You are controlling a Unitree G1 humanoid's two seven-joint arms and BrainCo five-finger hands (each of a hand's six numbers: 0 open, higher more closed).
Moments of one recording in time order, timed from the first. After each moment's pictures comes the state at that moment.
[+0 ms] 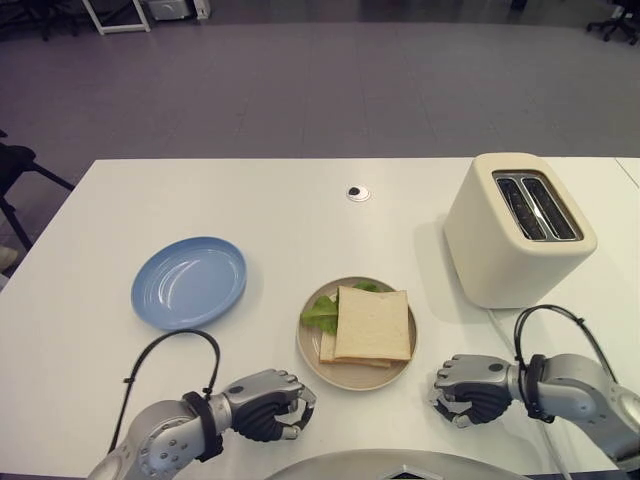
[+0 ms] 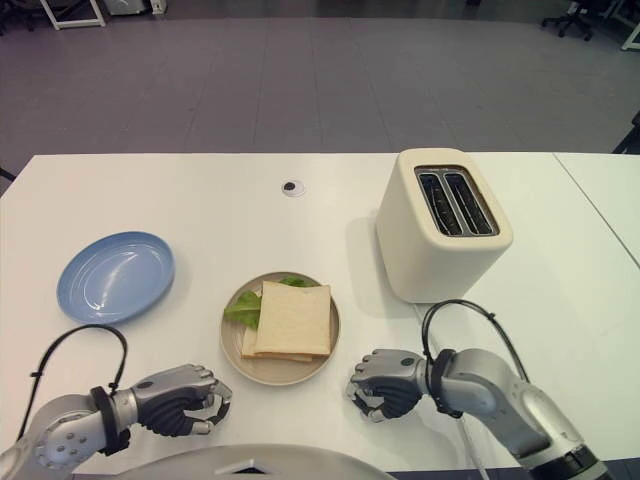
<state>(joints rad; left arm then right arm) 0.53 0.74 -0.16 -0.50 0.50 -0.32 -0.66 0.22 -0.84 0.28 -0.34 -0.54 -0.52 0.76</state>
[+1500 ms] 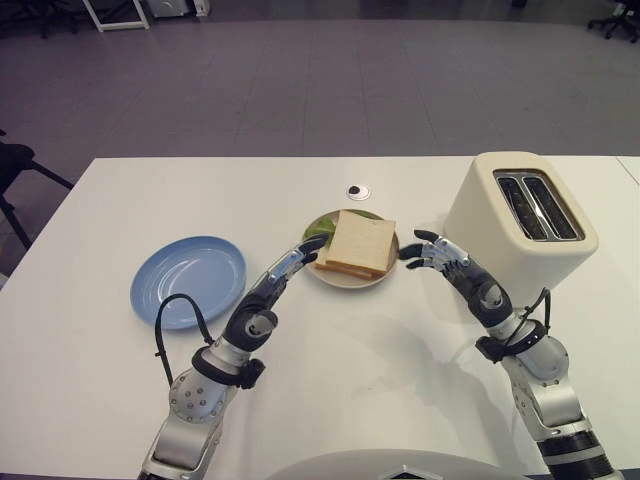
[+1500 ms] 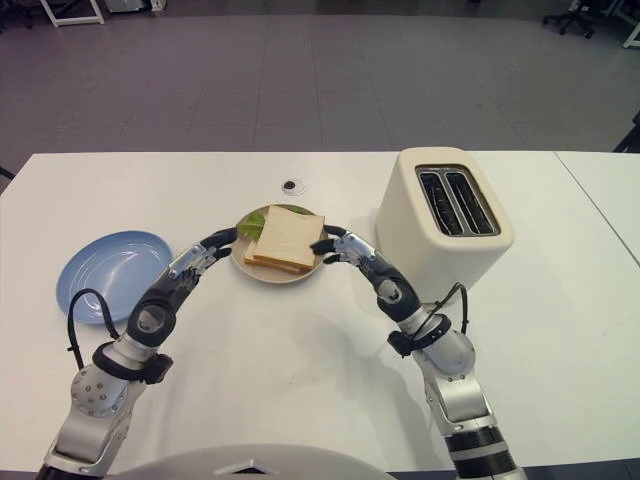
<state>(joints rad) 0.30 0.43 -0.18 -0.38 -0.21 -0.45 -0.26 0.10 -0.40 0.18 -0.16 0.28 -0.46 0.46</state>
